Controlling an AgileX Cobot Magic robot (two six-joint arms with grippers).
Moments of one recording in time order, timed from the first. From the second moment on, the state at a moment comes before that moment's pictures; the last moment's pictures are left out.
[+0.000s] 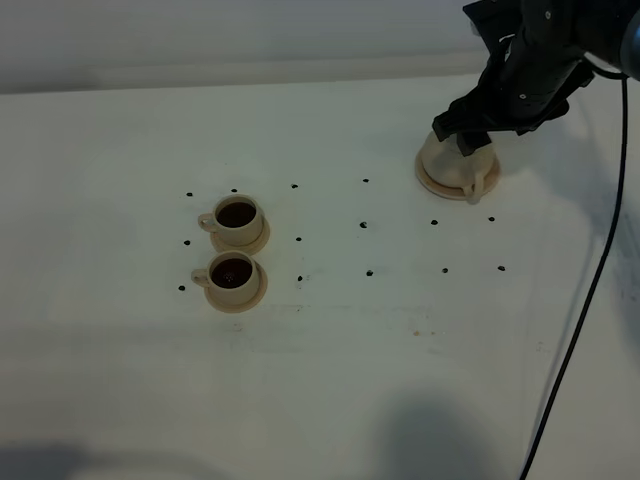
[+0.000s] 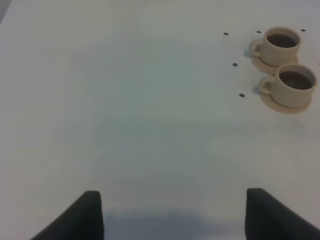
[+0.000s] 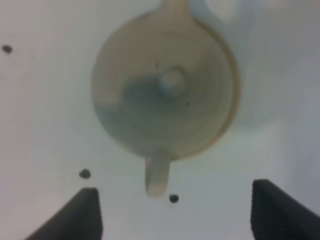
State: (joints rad) left arm 0.00 0.00 -0.51 0.02 1.07 -0.03; right arm 0.32 2.07 -1.74 -0.06 0.97 -0.02
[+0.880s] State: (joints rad) left arm 0.00 0.00 -0.51 0.02 1.07 -0.03; right arm 0.17 1.42 -1.16 0.02 0.74 -0.02
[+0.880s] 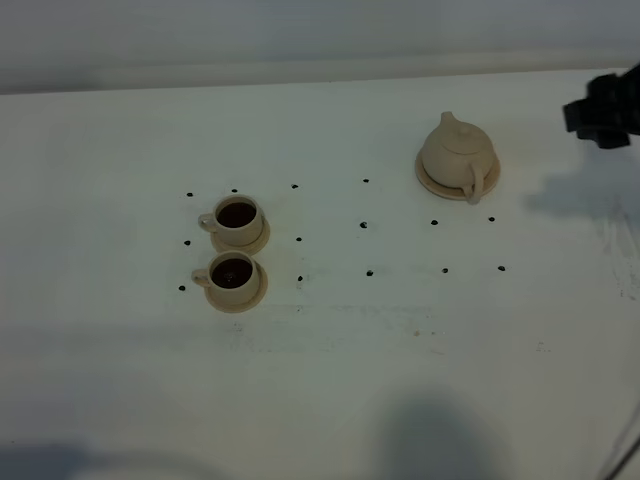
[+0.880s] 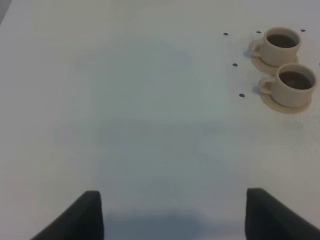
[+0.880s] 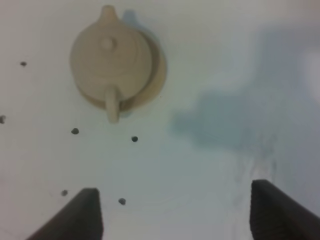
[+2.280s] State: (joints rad) left arm 0.00 0.00 -0.51 0.02 1.07 -0.03; right arm 0.05 0.34 -0.63 -0.01 0.94 0.10
